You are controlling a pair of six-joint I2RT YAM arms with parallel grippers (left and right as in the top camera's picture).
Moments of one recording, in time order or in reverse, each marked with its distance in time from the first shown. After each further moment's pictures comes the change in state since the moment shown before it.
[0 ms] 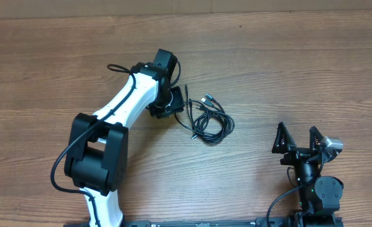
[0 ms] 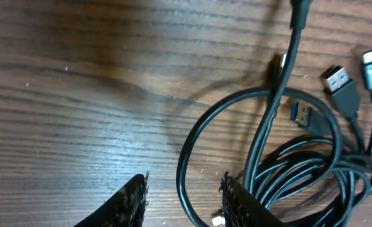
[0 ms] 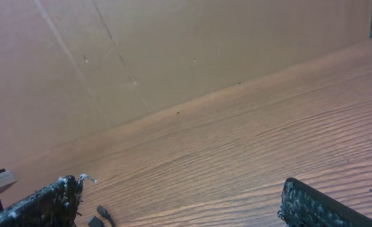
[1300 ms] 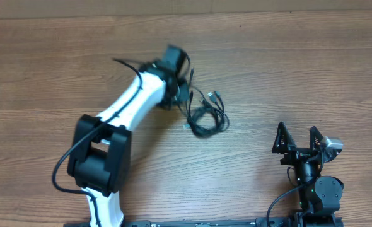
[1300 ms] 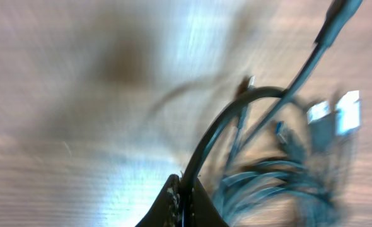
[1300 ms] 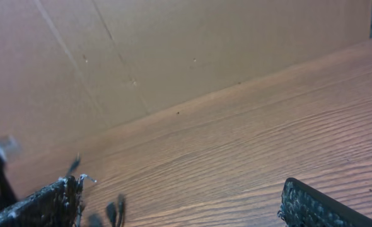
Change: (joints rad) left arm -0.020 0.001 0.089 0.106 -0.135 0.029; right arm 0.000 0.000 0.000 0.000 0.000 0.000
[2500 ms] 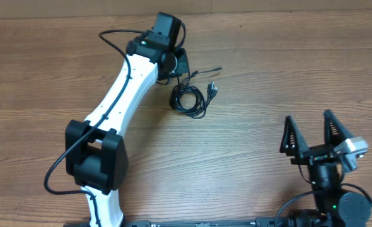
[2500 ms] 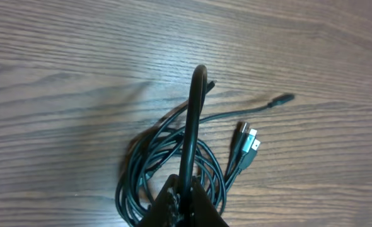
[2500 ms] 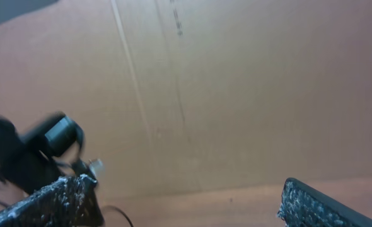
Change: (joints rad) left arm 0.003 0.019 0.246 -0.075 -0.012 0.041; right arm 0.000 0.122 0.295 0.145 -0.155 -0.053
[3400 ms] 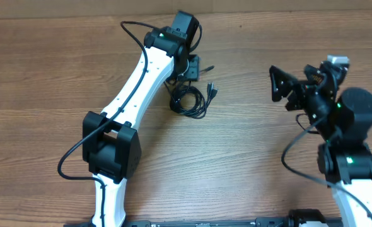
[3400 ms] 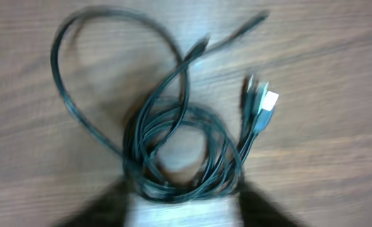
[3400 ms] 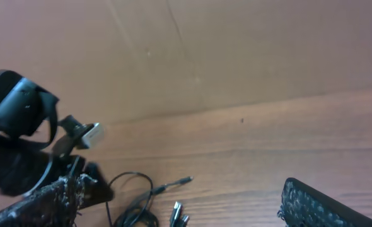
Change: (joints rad) left arm -0.055 0.122 0.209 -0.266 -0.029 0.159; right arm 0.000 0.813 0.525 -0.241 -0.143 -0.007
